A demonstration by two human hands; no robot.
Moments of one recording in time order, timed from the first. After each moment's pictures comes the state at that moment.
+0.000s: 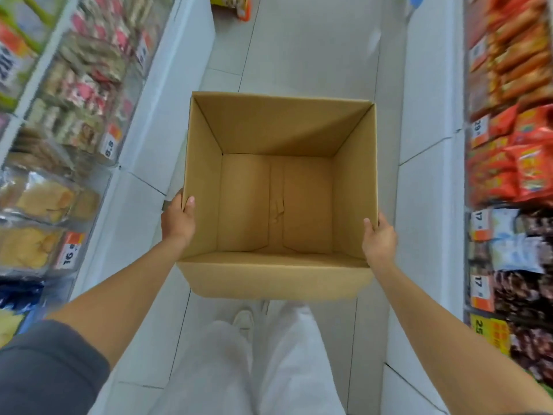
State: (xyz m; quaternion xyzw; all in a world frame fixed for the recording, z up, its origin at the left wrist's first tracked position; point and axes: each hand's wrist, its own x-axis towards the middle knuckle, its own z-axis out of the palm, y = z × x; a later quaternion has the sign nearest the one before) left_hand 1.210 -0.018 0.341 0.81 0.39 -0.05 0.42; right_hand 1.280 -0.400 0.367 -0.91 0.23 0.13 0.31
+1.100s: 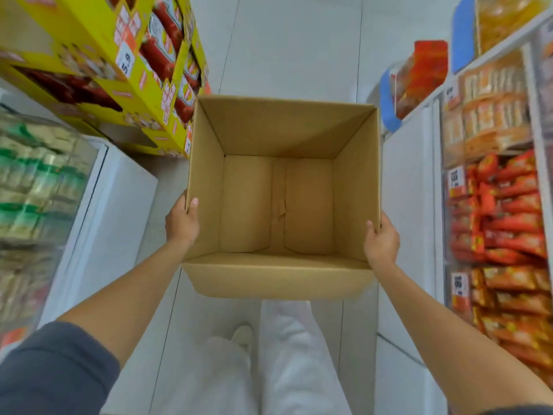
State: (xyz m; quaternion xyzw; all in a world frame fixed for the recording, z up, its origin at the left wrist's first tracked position) left_hand 2.117 -0.006 0.334 0.84 0.36 -0.04 0.41; right_hand 2.169 -0.402 0.339 -0.90 0.24 0.10 0.35
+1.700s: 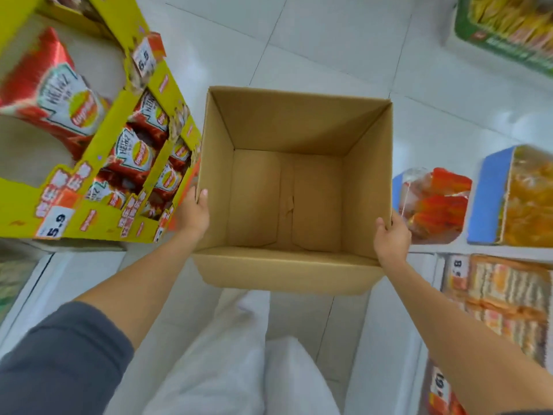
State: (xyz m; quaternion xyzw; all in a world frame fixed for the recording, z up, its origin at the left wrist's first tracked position) left_hand 2.610 0.025 0.322 0.79 0.44 -0.01 0.43; right_hand 2.731 -0.357 0.355 -0.93 0.14 0.12 0.30
